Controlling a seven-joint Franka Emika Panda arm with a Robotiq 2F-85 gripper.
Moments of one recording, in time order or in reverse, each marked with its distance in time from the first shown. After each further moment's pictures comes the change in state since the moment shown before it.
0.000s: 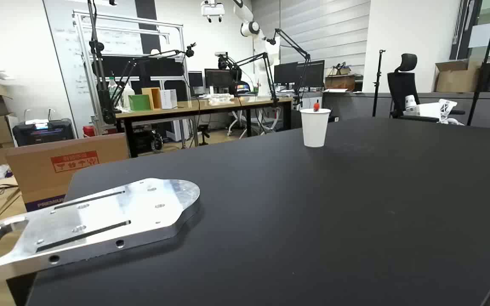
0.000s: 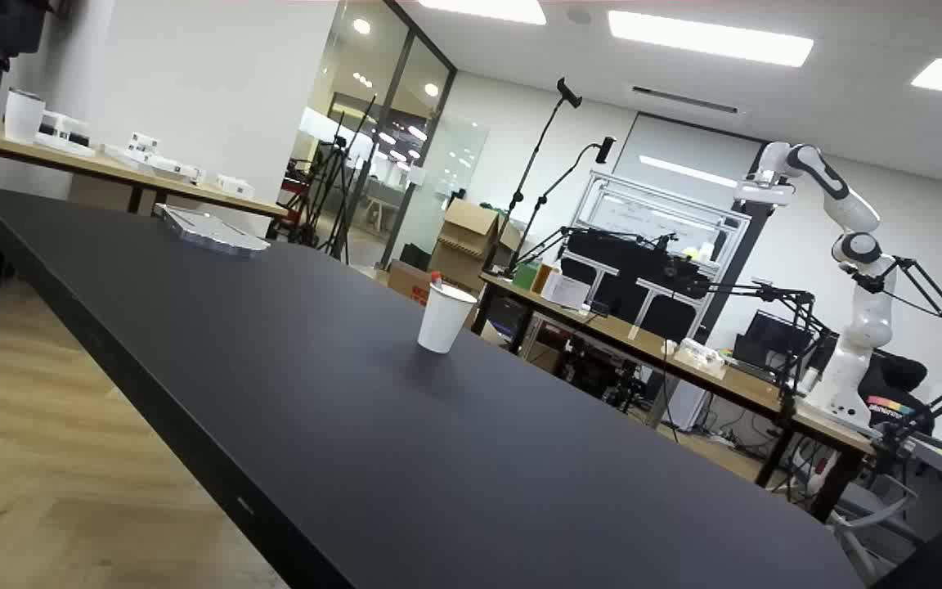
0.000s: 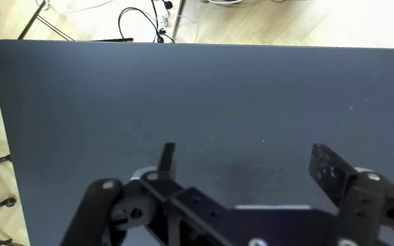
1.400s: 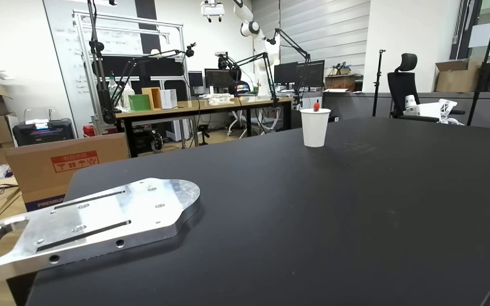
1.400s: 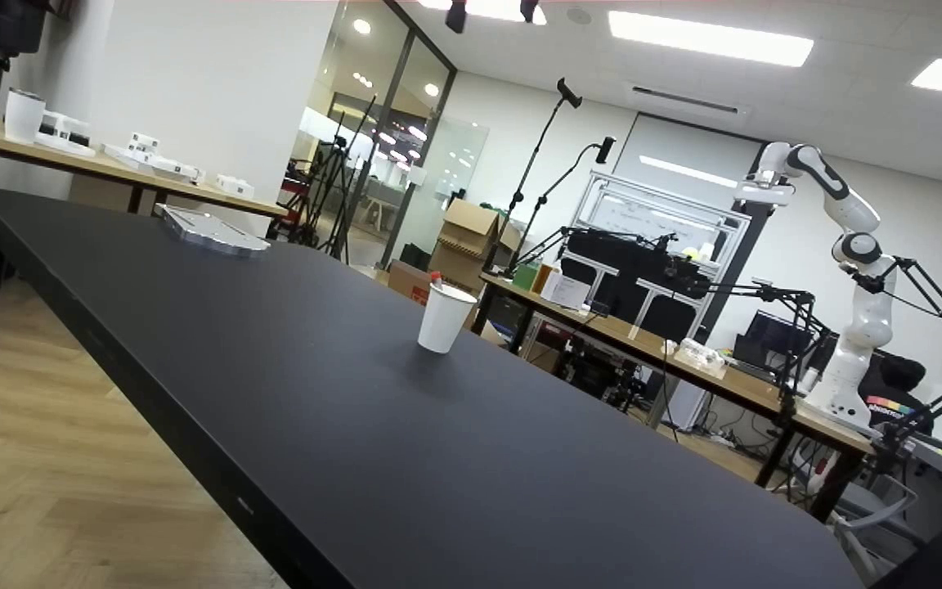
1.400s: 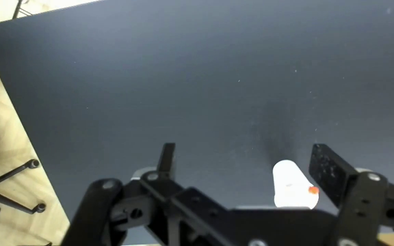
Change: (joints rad) arm -0.068 0.230 -0.107 0.207 0.015 0.128 0.044
